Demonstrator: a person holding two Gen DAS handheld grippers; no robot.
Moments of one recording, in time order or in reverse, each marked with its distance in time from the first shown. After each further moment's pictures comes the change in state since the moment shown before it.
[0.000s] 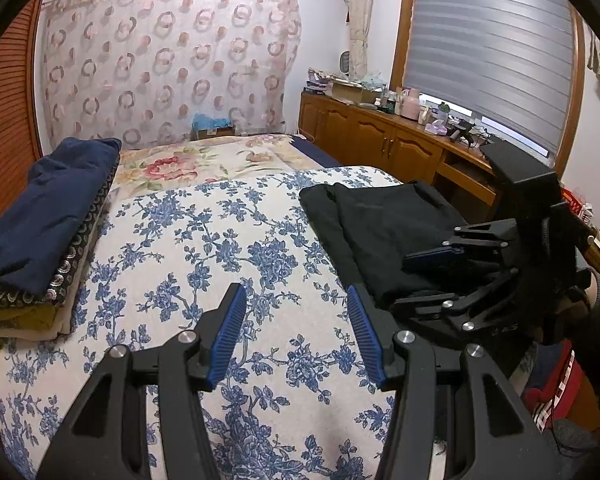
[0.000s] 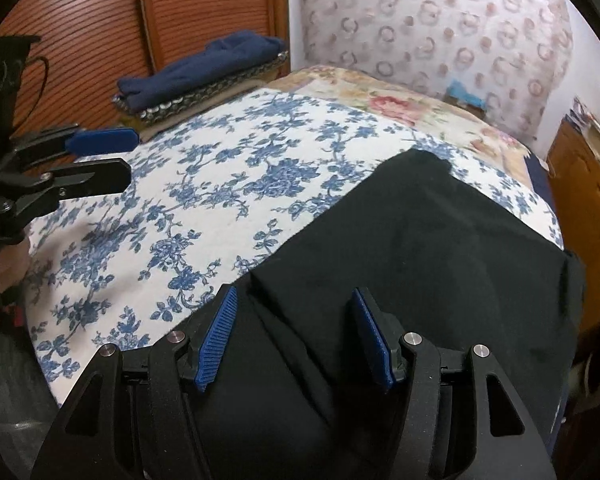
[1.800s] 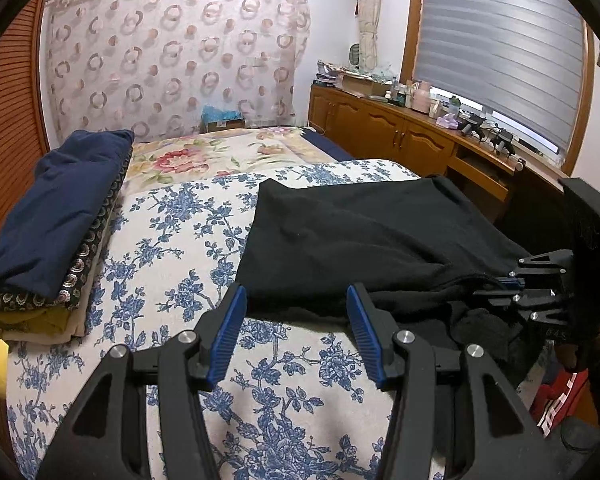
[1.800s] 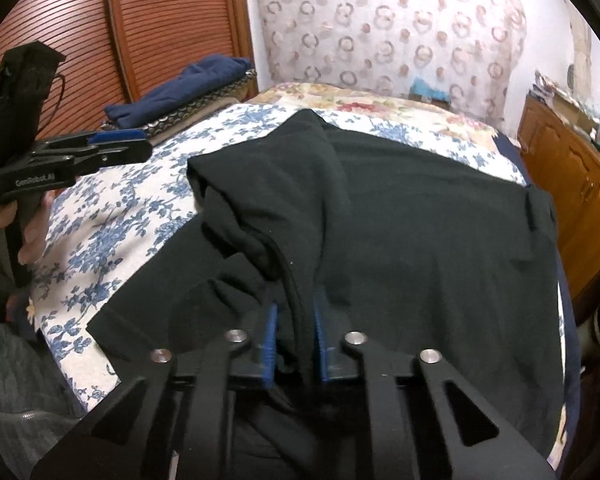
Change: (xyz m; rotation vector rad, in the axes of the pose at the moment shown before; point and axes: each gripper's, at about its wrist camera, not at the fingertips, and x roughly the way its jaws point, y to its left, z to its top) left arm 0.010 0.022 0.001 -0.006 0.028 0.033; right arm -0.036 0.005 -0.045 0.139 -0.102 -0.053
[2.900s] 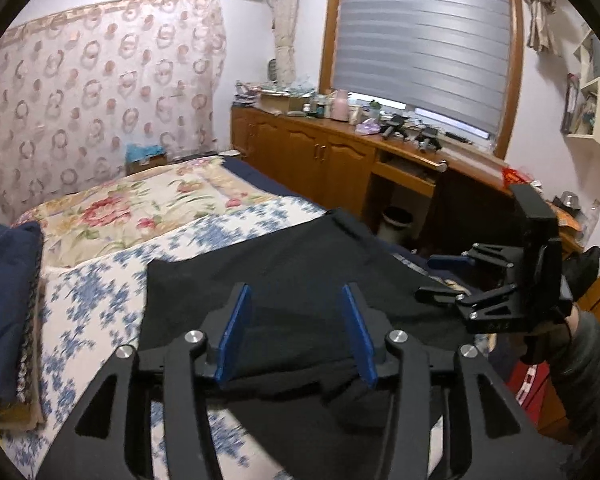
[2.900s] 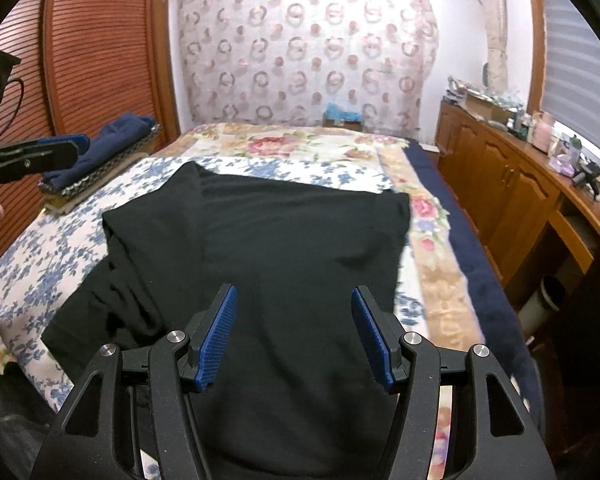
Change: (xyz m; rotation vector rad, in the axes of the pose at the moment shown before) left arm -0.016 -0.090 0.059 0.160 -0.049 -0.213; right arm -0.067 -0.068 -0.013 0.136 -0.121 -0.250
